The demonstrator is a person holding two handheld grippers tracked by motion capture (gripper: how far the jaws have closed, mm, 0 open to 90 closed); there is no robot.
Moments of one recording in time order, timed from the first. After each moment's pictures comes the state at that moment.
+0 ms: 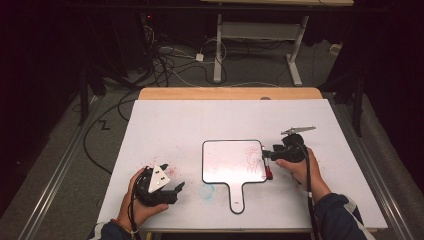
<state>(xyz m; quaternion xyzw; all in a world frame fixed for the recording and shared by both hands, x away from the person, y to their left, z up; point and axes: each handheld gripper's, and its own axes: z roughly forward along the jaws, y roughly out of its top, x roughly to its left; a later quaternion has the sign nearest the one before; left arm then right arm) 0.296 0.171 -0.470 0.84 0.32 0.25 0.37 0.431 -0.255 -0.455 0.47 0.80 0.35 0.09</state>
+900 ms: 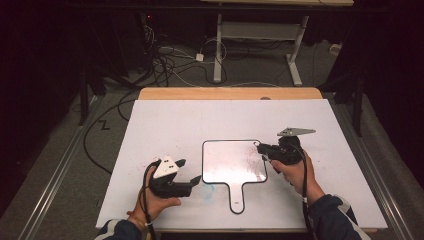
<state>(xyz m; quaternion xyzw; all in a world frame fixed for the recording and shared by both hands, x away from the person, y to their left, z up) 0.318 0.129 -0.445 0.80 0.33 0.12 0.49 0.403 -0.231 -0.431 0.41 0.79 0.44 0.11</state>
